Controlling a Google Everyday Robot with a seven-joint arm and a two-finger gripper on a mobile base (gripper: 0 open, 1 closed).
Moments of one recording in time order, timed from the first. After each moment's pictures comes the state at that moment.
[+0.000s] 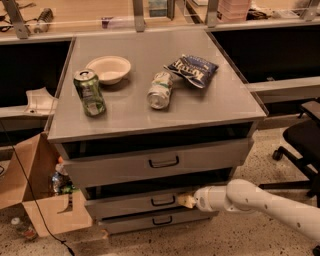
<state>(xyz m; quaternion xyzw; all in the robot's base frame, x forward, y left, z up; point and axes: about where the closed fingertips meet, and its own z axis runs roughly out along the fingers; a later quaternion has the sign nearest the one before) 0.532 -0.109 0.423 -0.21 0.88 0.31 0.27</state>
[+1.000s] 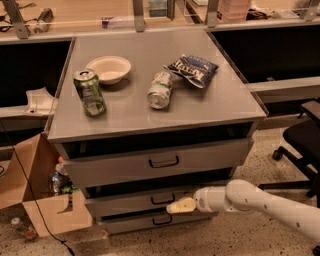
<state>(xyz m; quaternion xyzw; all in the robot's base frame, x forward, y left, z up) 0.532 -0.109 0.423 -0.21 0.88 0.31 0.27</state>
